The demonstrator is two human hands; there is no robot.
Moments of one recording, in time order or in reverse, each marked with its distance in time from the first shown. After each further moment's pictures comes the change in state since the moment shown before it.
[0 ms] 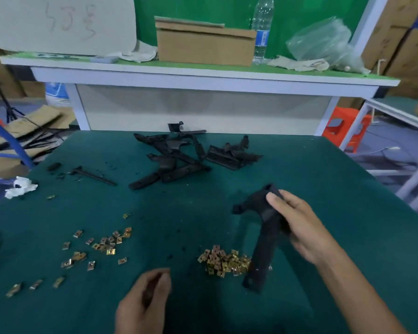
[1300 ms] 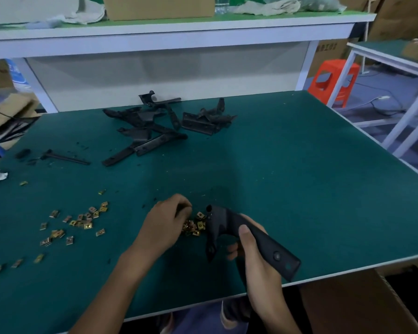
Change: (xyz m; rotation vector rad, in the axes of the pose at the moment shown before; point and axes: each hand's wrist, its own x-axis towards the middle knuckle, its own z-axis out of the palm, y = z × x) left_hand 0.070 0.011 0.077 0.558 -0.453 0.439; right_hand -0.119 0.097 0.060 0.159 0.546 -0.082
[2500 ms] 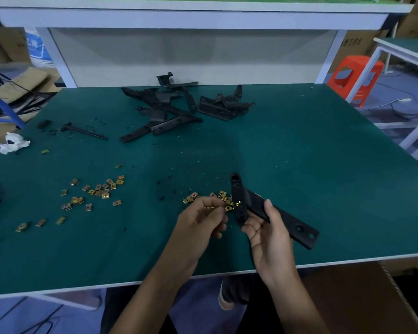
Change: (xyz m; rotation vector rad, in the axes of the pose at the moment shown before) left_hand -0.074 0.058 0.016 -1.037 -0.039 -0.342; right_hand 0.020 0.002 -0.001 0.459 -0.137 0.319
